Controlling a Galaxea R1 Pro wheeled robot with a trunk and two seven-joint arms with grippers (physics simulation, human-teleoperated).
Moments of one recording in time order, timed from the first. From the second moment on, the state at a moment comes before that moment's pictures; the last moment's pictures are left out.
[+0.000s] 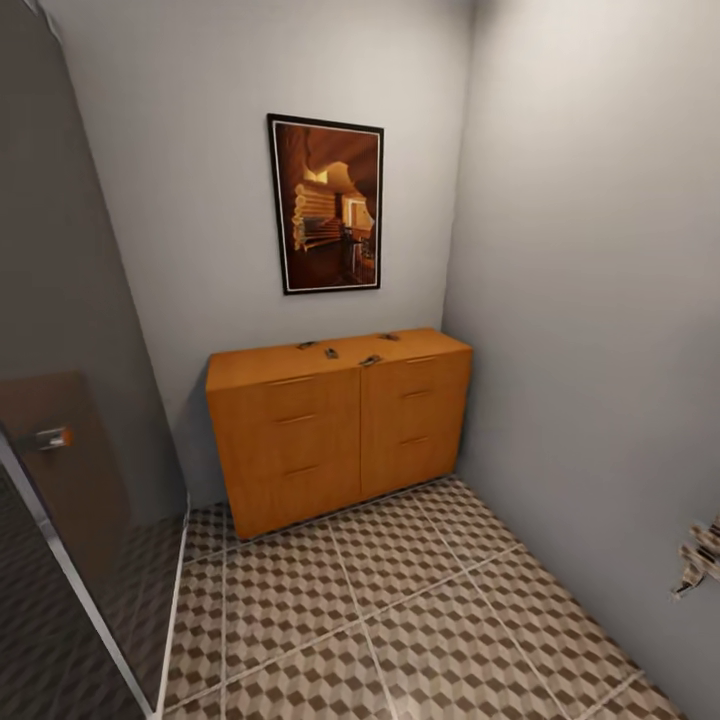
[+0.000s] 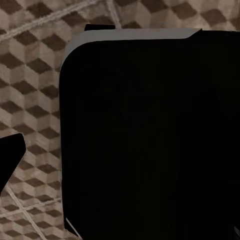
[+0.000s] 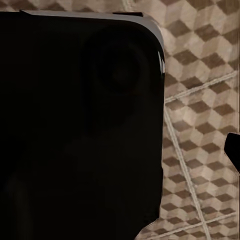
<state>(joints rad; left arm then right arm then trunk) 0.00 -0.01 0.01 -0.08 0.03 -0.02 0.00 0.00 -0.01 -0.01 0.00 -0.01 -0.09 0.00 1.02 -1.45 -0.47</state>
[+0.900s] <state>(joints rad) 0.00 -0.01 0.01 -0.08 0.03 -0.02 0.00 0.00 -0.02 -0.01 0.00 -0.01 -0.09 0.00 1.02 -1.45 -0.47</state>
